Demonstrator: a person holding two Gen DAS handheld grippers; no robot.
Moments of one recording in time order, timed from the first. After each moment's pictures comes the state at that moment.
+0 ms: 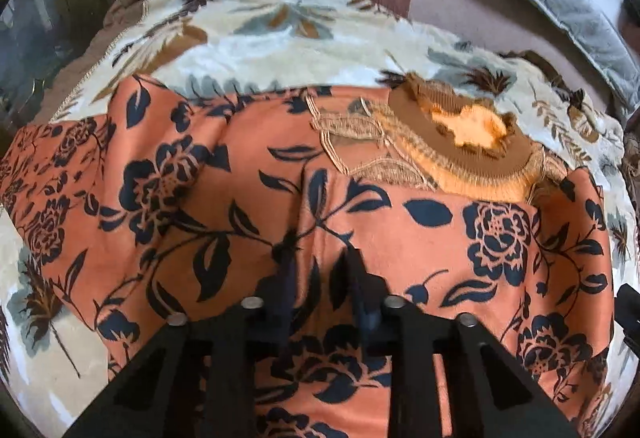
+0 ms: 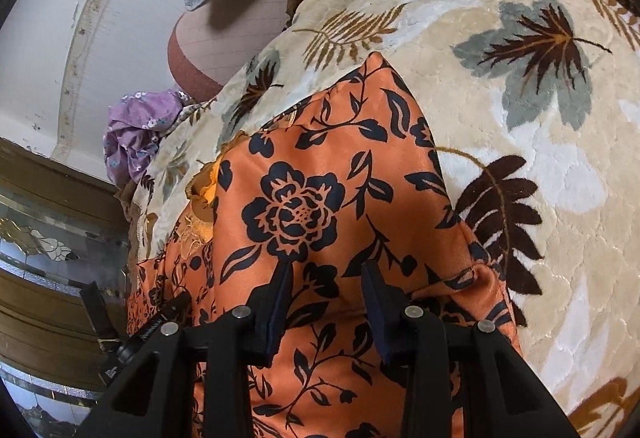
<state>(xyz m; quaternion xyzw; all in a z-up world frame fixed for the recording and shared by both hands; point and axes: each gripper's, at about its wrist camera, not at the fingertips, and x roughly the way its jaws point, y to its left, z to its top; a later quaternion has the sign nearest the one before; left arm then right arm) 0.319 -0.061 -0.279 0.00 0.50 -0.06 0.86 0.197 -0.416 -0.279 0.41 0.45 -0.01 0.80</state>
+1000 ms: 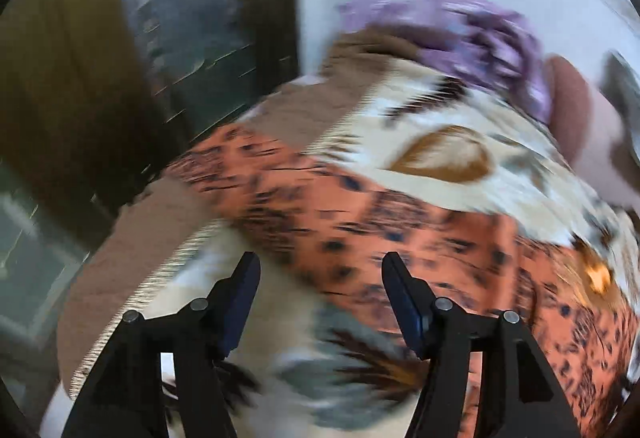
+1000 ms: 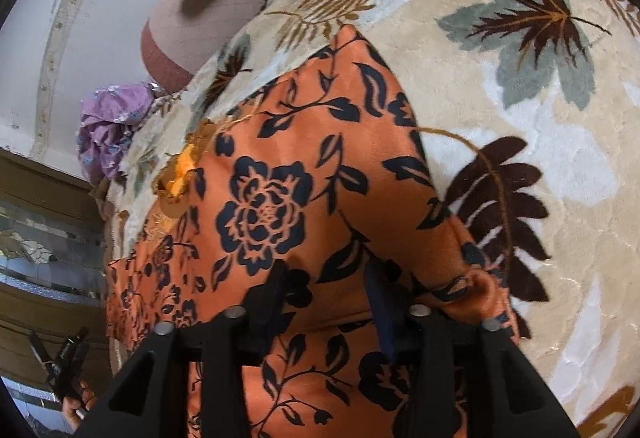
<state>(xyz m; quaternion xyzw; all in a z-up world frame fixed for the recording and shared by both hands) 0.317 0.232 -0.190 -0.09 0.44 0.15 0.88 0.207 -0.409 -0.305 0.41 0.46 -0.03 0.79</state>
